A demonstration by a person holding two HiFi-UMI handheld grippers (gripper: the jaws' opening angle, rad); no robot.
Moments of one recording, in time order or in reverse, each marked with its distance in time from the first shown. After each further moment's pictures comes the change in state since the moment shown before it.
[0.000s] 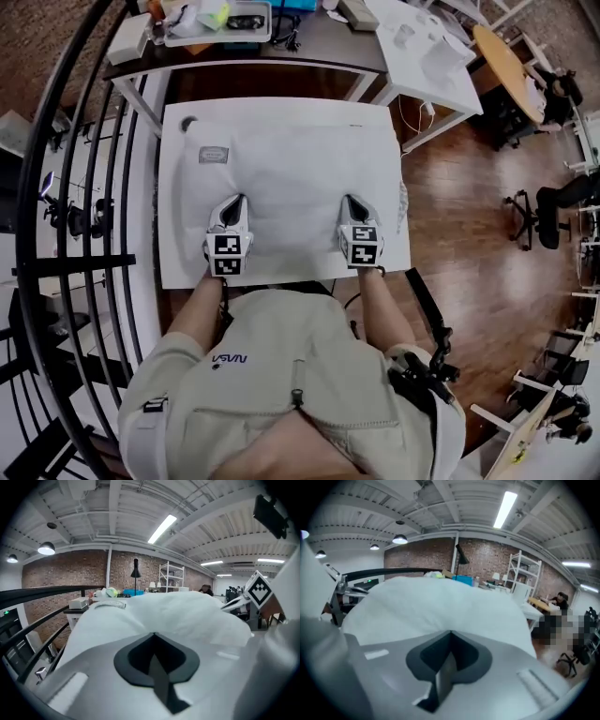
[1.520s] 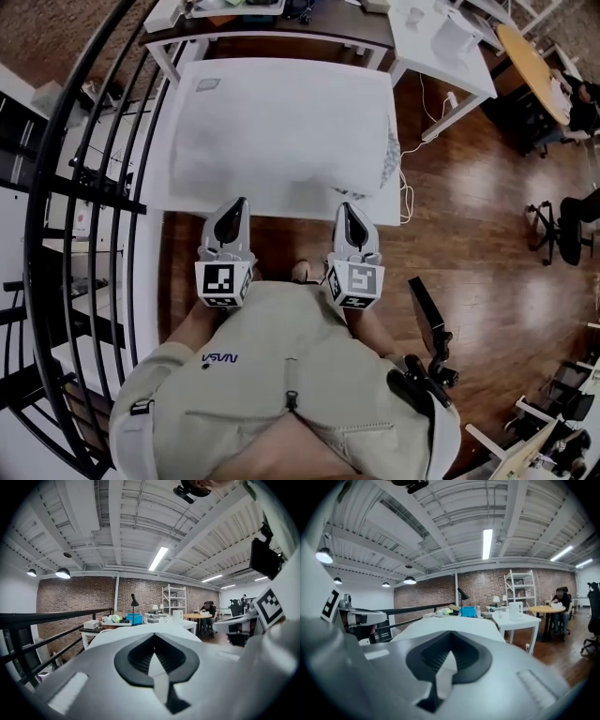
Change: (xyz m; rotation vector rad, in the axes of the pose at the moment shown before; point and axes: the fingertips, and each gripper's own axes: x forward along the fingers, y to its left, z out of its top) left arm -0.210 -0.189 0.051 0.035 -0.275 0.148; right arm -0.252 0.015 -0.016 0.130 -0.433 0.113
